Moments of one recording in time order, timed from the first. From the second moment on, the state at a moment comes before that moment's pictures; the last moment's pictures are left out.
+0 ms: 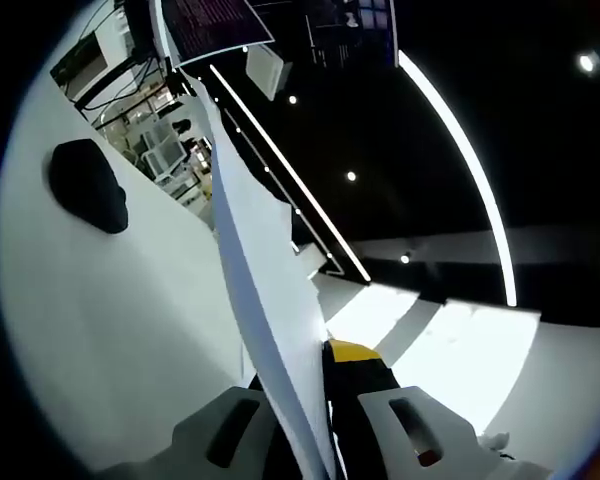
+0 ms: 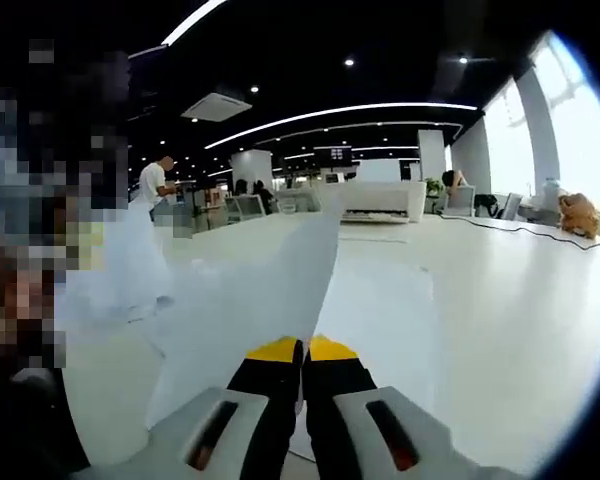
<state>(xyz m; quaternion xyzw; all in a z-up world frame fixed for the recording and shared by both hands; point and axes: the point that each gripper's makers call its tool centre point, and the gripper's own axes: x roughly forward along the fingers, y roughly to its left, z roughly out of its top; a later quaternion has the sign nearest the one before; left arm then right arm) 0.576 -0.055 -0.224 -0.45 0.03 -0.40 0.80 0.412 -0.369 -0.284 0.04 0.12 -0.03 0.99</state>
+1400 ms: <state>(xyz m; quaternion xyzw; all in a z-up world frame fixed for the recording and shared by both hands) 0.573 -0.060 -0.227 -0.44 0.03 -0.41 0.80 0.433 -0.330 -0.178 0.07 0.01 0.03 1.00</state>
